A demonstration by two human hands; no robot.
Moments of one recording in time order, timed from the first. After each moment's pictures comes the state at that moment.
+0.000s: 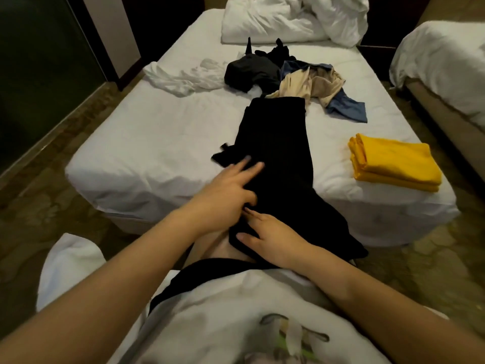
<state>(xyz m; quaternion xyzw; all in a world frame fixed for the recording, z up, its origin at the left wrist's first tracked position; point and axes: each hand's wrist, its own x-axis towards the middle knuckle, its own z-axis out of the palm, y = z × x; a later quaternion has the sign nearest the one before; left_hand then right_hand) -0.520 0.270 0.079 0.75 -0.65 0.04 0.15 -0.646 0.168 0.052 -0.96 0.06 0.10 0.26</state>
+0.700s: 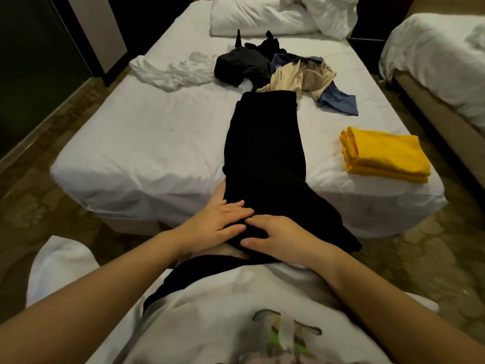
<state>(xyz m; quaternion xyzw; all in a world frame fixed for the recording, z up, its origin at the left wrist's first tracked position) -0.525 0.291 0.022 0.74 -0.60 -0.22 0.22 -0.664 0.153 0.058 -0.95 0.06 0.08 0.30</state>
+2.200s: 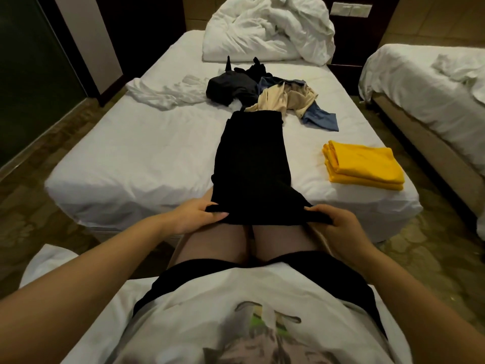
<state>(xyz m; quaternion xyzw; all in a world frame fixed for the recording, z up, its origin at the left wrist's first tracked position) -0.521 0.291 0.069 0.79 -0.38 -0.35 0.31 -0.742 0.083 0.064 -0.86 0.23 -0.19 0.41</state>
